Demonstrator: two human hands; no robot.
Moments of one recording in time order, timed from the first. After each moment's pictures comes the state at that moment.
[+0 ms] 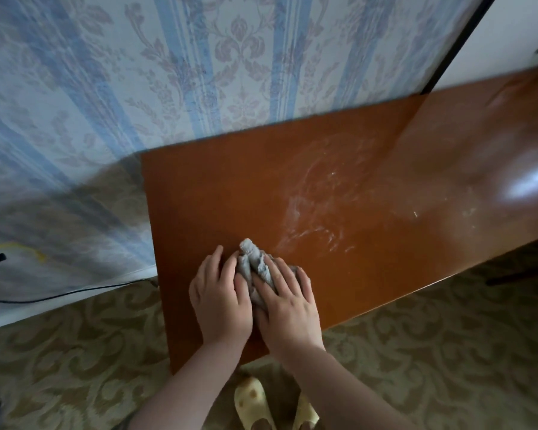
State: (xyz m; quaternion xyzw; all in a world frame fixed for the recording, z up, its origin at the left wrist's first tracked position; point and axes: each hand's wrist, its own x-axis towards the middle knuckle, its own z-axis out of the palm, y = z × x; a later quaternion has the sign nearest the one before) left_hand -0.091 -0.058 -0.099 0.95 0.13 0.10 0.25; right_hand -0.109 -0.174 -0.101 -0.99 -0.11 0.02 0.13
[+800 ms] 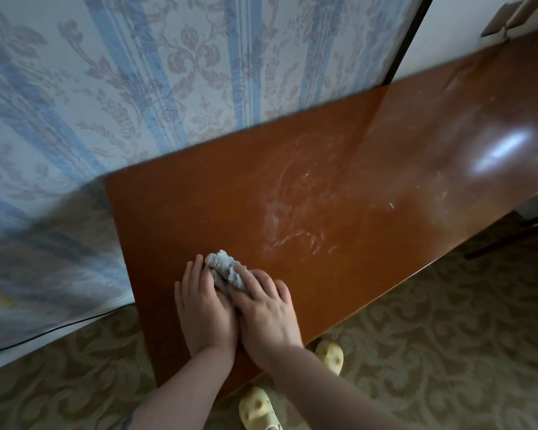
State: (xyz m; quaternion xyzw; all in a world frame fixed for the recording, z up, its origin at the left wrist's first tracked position) left_hand -0.071 -0.056 -0.103 0.95 0.13 0.08 0.26; right_hand -0.095 -0.152 -0.094 -0.98 -0.10 -0.03 0.16
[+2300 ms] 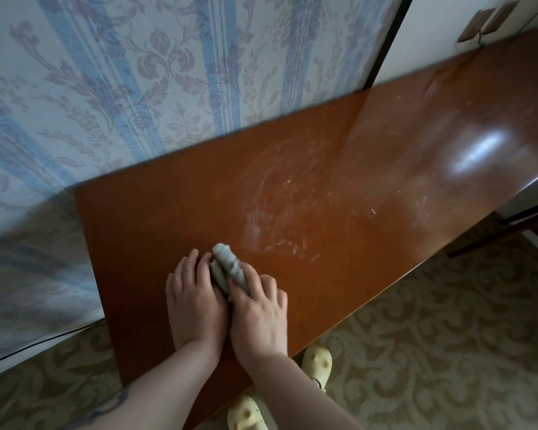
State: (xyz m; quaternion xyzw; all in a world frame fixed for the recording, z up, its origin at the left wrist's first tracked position) left_hand -0.043 -0.069 -0.108 0.98 0.06 0.05 0.19; right_hand -0.080 -0.160 -0.092 -0.98 0.01 -0.09 0.15
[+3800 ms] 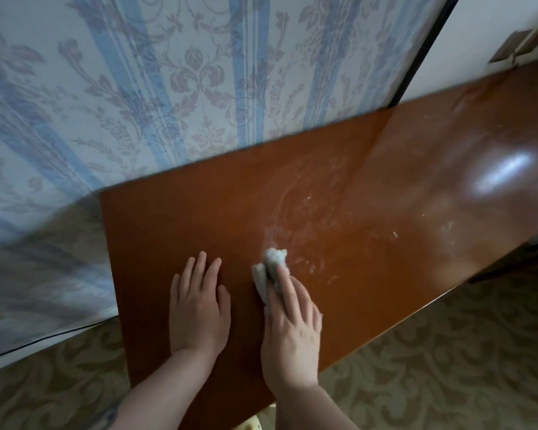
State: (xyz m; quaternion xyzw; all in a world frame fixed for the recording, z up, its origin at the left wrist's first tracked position) left_hand -0.028 -0.045 -0.101 0.99 0.03 0.00 0.16; right_hand -0.081 -0.180 -0.093 -0.97 0.06 -0.16 0.19
